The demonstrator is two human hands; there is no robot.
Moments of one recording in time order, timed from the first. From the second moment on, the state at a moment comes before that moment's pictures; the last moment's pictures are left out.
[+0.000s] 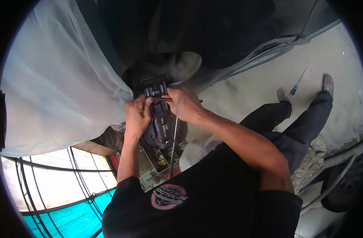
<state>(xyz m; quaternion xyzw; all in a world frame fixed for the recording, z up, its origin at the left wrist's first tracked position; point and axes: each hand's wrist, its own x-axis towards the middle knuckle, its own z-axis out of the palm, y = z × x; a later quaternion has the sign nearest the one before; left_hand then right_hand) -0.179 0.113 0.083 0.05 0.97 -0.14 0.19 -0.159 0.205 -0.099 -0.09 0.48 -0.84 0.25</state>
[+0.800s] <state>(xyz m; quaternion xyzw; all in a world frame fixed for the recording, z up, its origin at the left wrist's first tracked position) -0.181 0.119 0.083 -0.02 0.98 -0.07 0.19 -0.095 0.461 -0.149 0.01 0.47 -0.77 0.44</state>
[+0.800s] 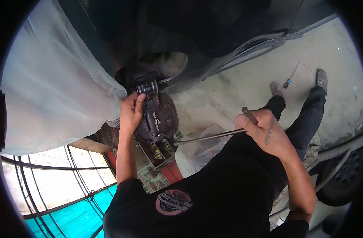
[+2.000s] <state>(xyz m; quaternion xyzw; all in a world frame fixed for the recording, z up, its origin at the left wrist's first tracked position) -0.181 0.115 0.086 -0.04 0.98 -0.04 0.21 -0.198 0.426 -0.100 -0.30 0.64 -0.71 -0.06</state>
